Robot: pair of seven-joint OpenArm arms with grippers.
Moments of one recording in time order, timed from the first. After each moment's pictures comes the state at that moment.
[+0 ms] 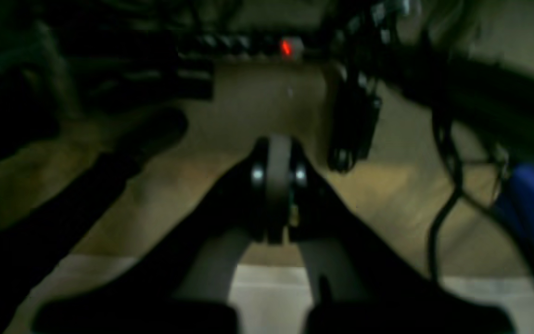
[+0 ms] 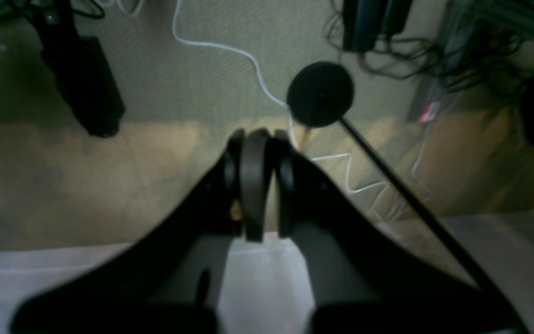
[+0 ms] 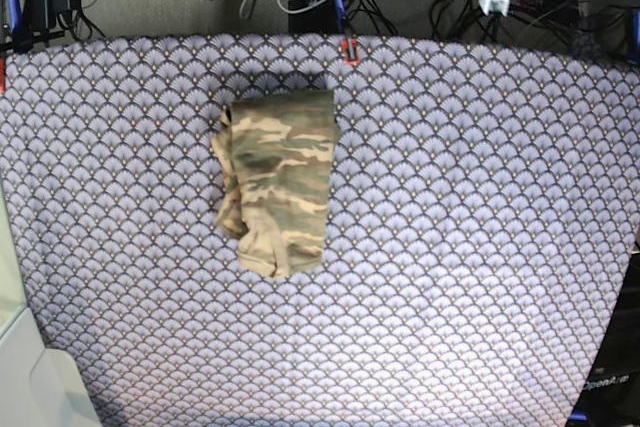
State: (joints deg) left arm 38.7 -20.8 6.0 83.7 -21.7 4.2 33.6; right arm -36.1 13.7 44.7 68.4 -7.8 39.9 -28.6
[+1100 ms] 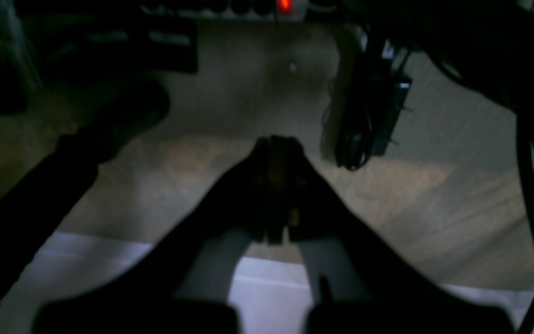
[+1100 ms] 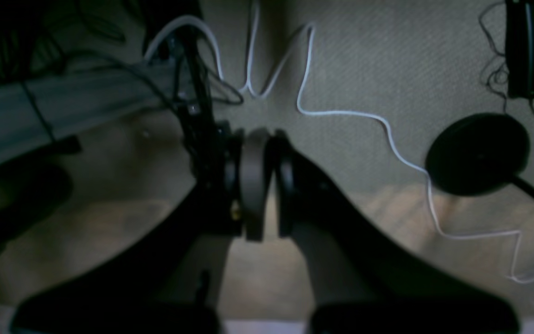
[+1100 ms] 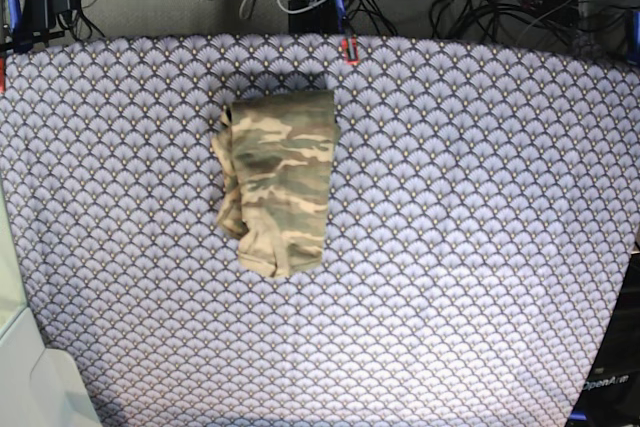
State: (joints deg) left arm 11.6 -4.2 10.0 18.3 -13.0 4.3 2.8; right arm -15.7 10.7 18.5 14.6 -8.0 18.5 14.8
